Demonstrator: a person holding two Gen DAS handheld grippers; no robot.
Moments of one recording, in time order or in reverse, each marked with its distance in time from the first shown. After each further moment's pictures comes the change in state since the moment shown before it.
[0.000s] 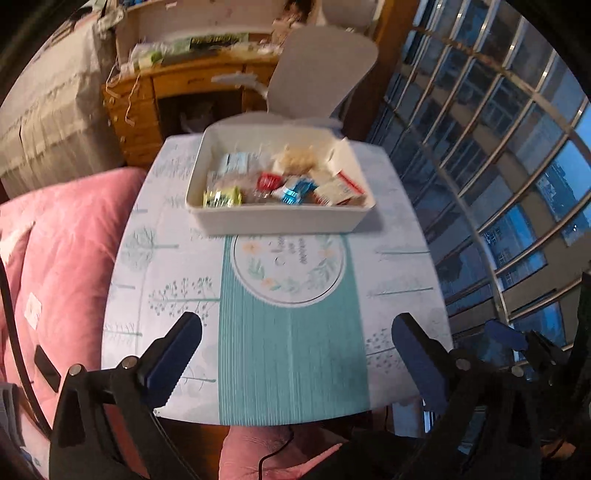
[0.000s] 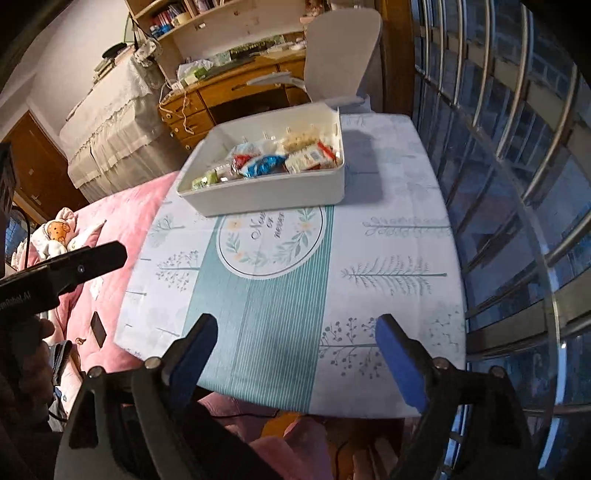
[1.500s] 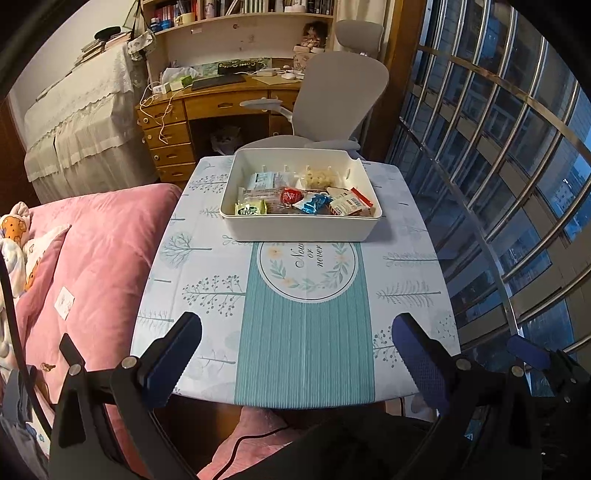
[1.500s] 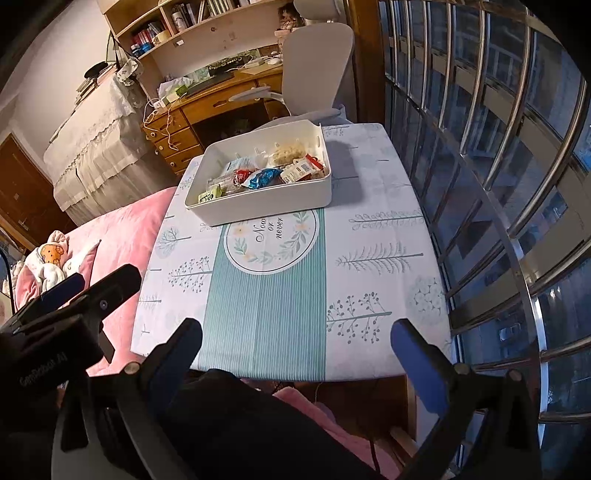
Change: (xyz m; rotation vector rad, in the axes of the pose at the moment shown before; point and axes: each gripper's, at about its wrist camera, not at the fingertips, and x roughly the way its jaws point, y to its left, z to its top) left arm -0.056 -0.021 -0.036 -0.026 -0.091 0.129; right arm -0.049 0.029 -0.021 0.087 -0.016 -0.079
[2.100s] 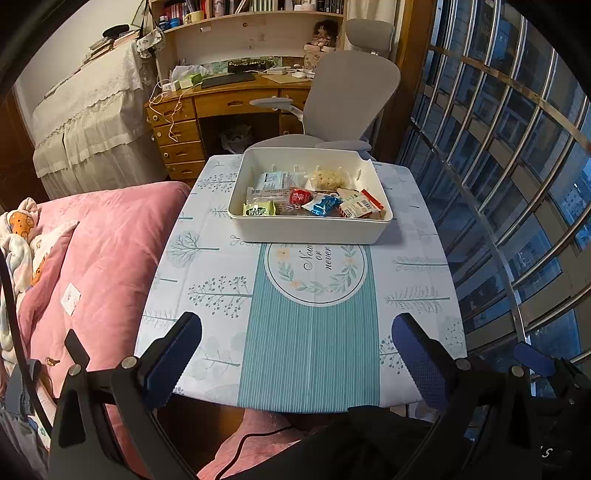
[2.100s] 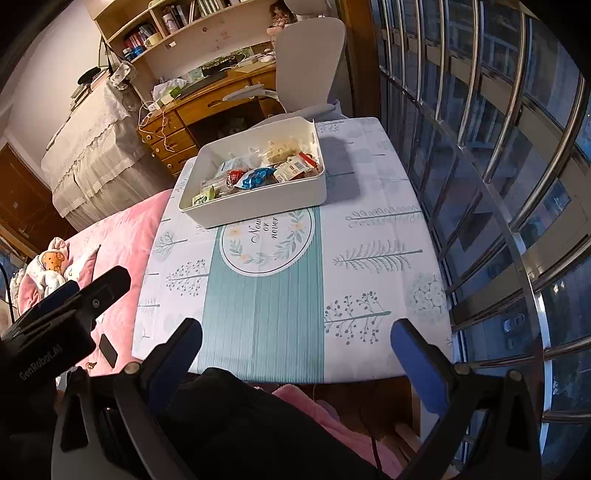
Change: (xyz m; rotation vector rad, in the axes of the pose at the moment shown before) left arm 0.010 -0.001 0.006 -0.015 0.006 0.037; right arm 0.006 -0.010 0.005 0.027 0.015 0.007
